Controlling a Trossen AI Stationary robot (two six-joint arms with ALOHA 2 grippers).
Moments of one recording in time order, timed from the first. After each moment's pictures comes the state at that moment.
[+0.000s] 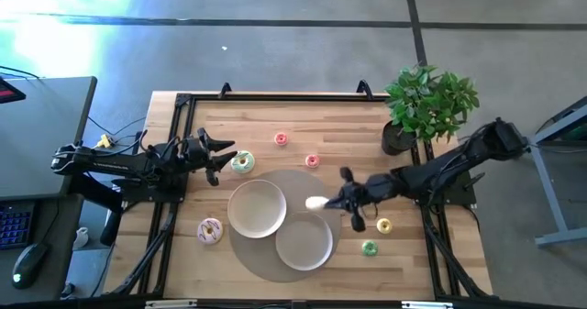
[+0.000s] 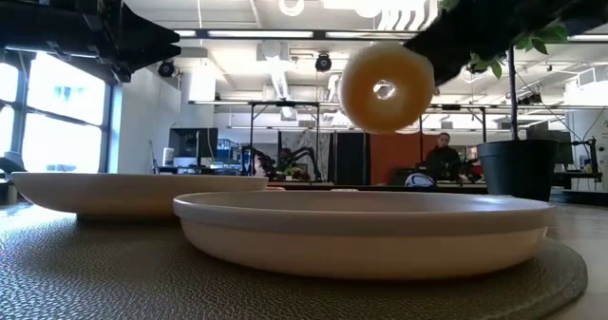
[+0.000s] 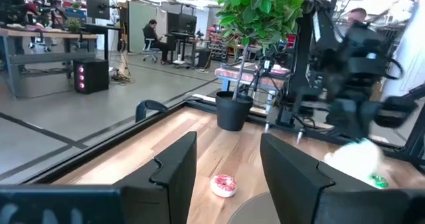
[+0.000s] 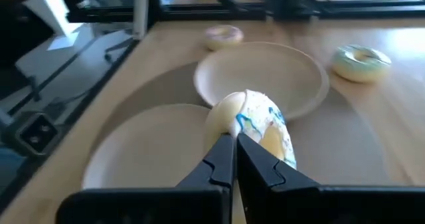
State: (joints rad) left arm -0.05 0.34 0.11 0.34 -0.39 -0.11; right arm 0.32 1.32 0.54 0.42 0.10 0.15
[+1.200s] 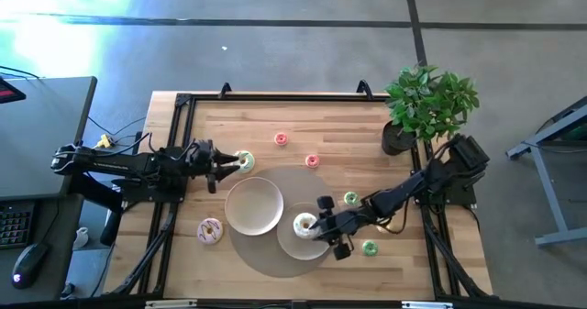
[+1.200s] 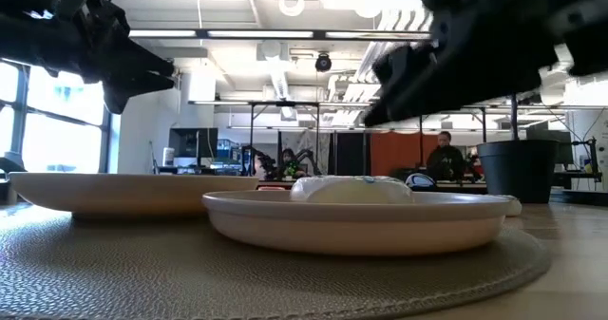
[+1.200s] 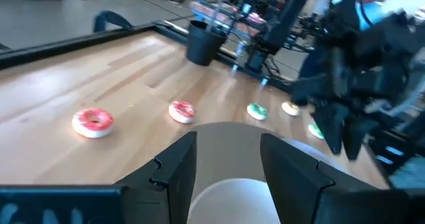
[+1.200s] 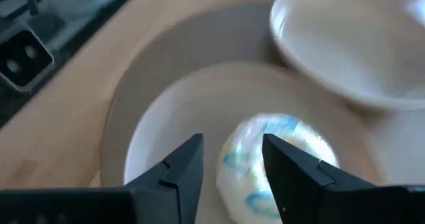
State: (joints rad) left arm -0.05 0.34 0.11 0.11 -0.22 -0.40; right arm 0.45 1.71 0.78 0.37 0.15 0.04
